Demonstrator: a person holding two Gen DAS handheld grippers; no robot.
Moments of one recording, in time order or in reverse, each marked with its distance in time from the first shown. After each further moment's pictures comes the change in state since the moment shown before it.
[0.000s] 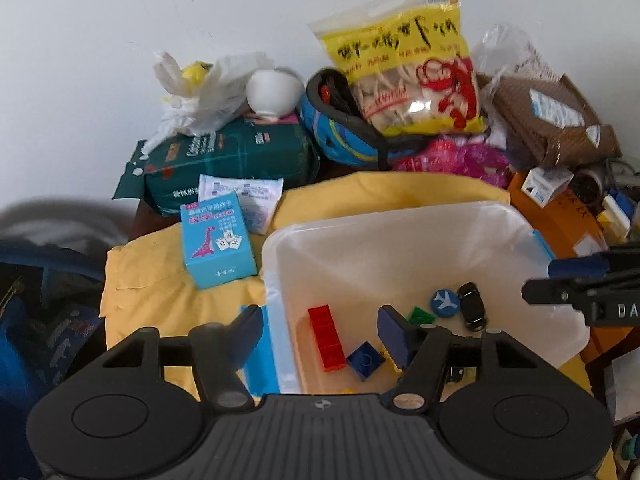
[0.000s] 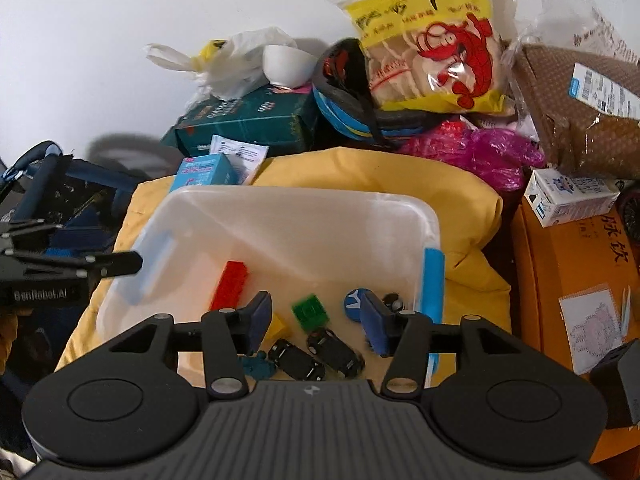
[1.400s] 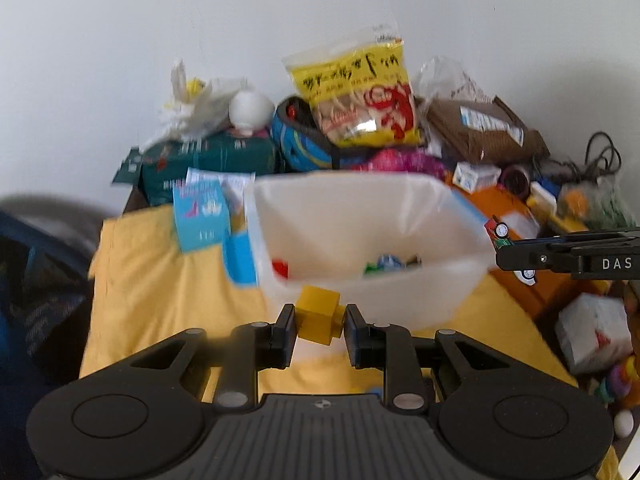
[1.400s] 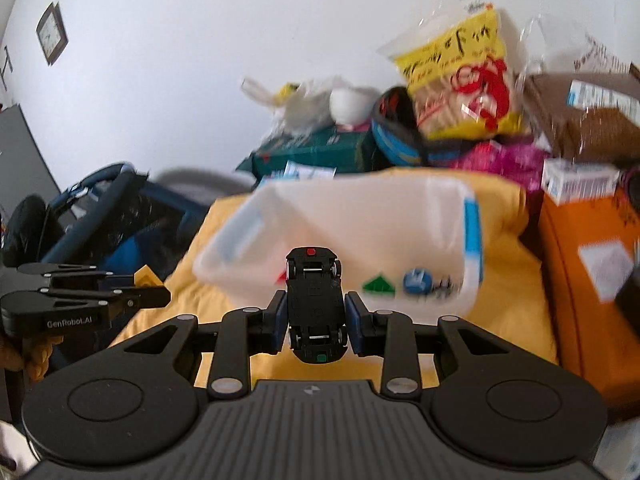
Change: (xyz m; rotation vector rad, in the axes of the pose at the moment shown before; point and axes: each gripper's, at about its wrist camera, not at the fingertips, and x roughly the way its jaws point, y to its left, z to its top) left arm -0.069 -0.001 -0.102 0.007 -0.166 -0.116; right arm -0.055 0.022 -0.061 0.008 -0.217 0.114
